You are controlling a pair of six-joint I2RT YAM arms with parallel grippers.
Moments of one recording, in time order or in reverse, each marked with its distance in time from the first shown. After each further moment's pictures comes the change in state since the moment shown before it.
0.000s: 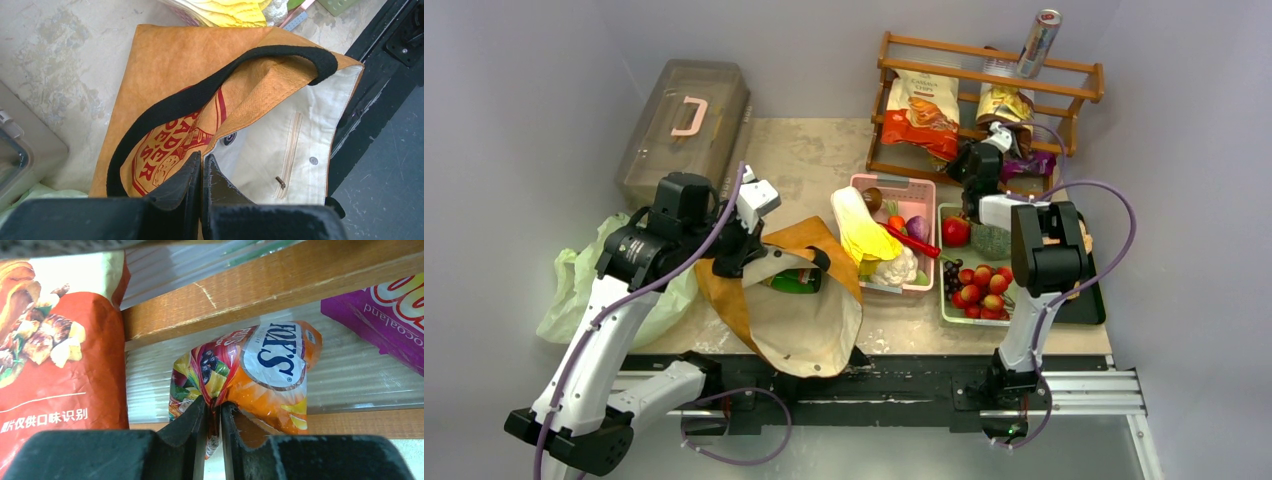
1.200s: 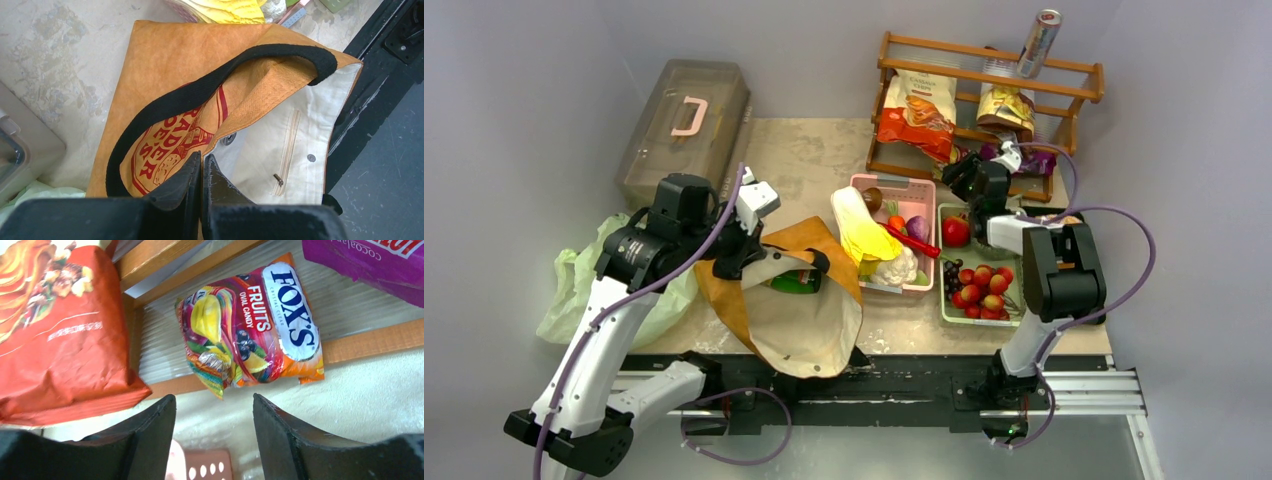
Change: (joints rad) left arm 0.000 -0.002 0.002 -0.016 0.002 -0.001; right arm 0.007 -0.167 -0.219 0.033 -0.005 0.132
